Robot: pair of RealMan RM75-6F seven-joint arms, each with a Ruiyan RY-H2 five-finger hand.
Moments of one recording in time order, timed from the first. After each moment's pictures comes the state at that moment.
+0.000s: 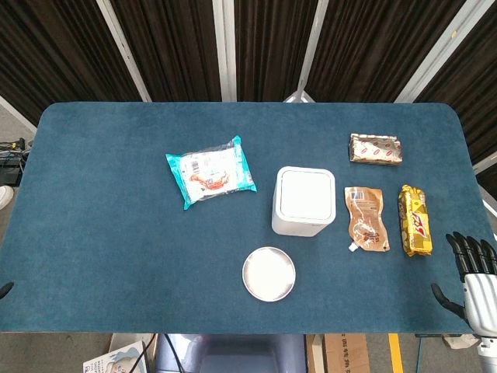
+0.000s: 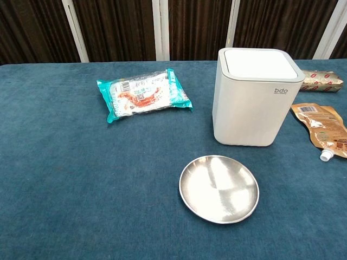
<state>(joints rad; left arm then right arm) 0.06 -1.05 -0.05 -1.52 1.55 1.68 -0.27 -0.02 -1.08 0.04 -1.65 -1.56 1.59 0.00</state>
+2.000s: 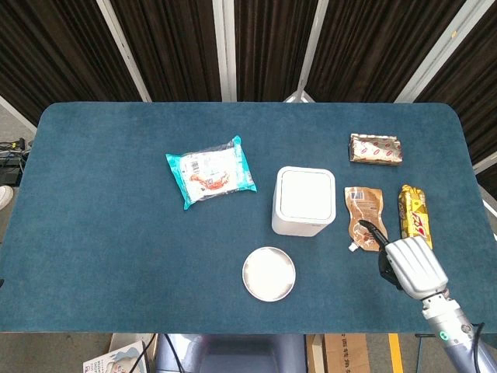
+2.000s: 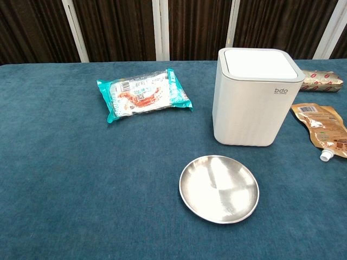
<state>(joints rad) 0.07 -1.06 -0.08 -1.53 1.49 1.68 -0.25 0.26 -0.88 0.11 -2.04 -1.53 1.18 -0.19</state>
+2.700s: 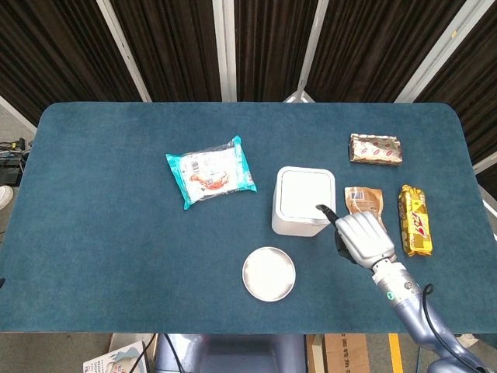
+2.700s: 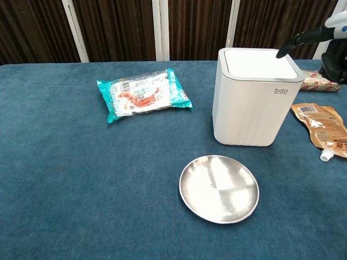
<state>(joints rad) 0.07 -1.06 -0.08 -1.54 1.48 1.66 -0.24 0.59 -0.94 0.22 -2.19 -0.95 0.98 -0.58</state>
